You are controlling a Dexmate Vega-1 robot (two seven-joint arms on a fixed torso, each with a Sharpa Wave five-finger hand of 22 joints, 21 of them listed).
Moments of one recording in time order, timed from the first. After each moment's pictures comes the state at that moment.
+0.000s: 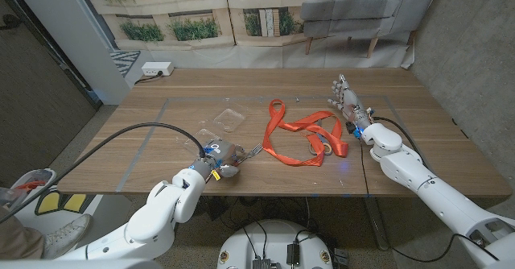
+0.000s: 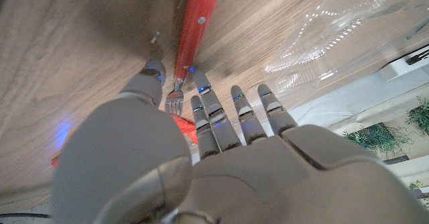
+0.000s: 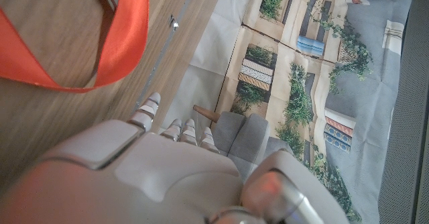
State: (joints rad) left arm 1.27 0.96 0.61 -2.29 0.98 0.65 -0.14; left_hand 0.96 0.04 0.45 -0.18 0.19 0.49 -0.16 0.21 0.19 0.81 -0.21 0.27 0.36 0.29 -0.04 0.20 0.18 0.17 0.08 0.19 0.17; right arm -0.85 -0.59 -0.41 -1.35 0.55 0.24 0.02; right_hand 0.08 0.03 0.00 0.09 0.23 -0.06 -0.05 0.20 0.19 -0.03 0.01 0.21 0.19 -0.10 -0.03 0.20 0.20 0.11 0.11 0.19 0.16
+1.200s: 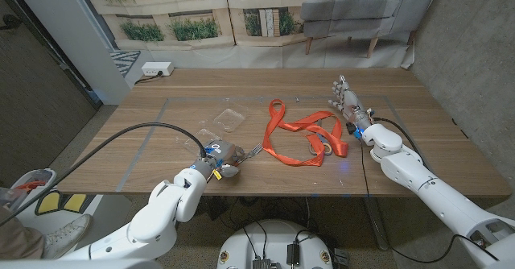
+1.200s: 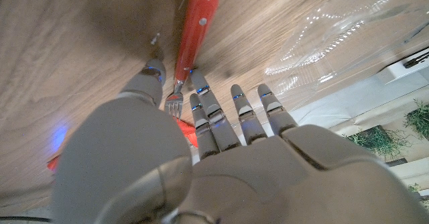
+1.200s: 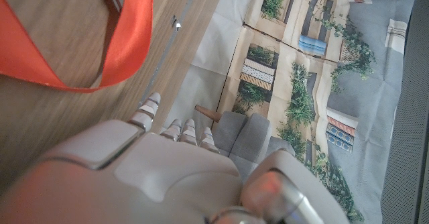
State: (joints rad) left arm 1.26 0.94 0.62 -2.29 1.00 0.67 -0.16; left_hand 0.97 0.04 0.45 -0.17 0.19 0.52 -0.16 0.21 0.19 0.85 -0.21 0.28 0.37 0.31 -0.04 0.21 0.18 0.18 0.07 0.19 0.17; right arm -0.85 -0.59 -0.41 -1.35 0.55 0.24 0.02; right_hand 0.08 0.04 0.00 0.09 0.23 -0.06 -0.05 0.20 0.19 -0.03 0.01 0.21 0.19 -0.10 -0.03 0.20 0.20 0.11 0.11 0.19 0.16
